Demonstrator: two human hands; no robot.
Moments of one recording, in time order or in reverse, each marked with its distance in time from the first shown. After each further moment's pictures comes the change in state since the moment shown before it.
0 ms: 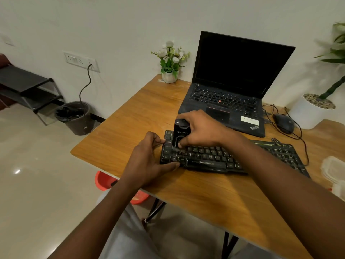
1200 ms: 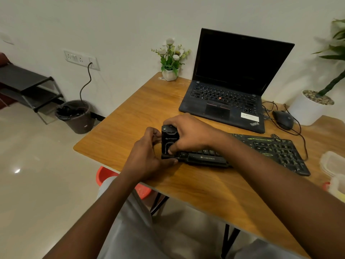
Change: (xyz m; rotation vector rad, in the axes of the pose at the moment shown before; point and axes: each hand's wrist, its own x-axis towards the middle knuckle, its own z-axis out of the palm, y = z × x) left_hand 0.001 -0.005 -0.001 -0.013 -0.048 -0.053; right_hand -0.003 -0.033 0.020 -0.046 -0.079 -0.094
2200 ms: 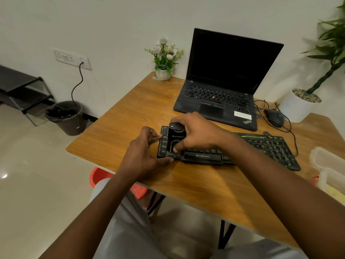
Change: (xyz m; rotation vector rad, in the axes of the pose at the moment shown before) left_hand 0.003 -0.004 0.000 -0.009 -0.003 0.018; right_hand -0.023 0.015 -0.007 0.068 0.040 0.087
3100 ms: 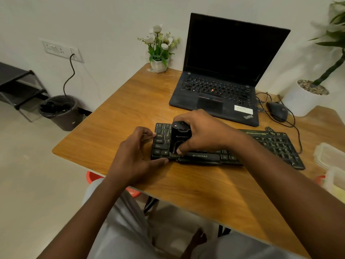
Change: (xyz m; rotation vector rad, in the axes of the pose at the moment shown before) left_hand -0.003 0.005 -0.003 0.010 0.031 0.066; right_hand -0.012 0.018 -0.011 0.018 -0.026 0.015
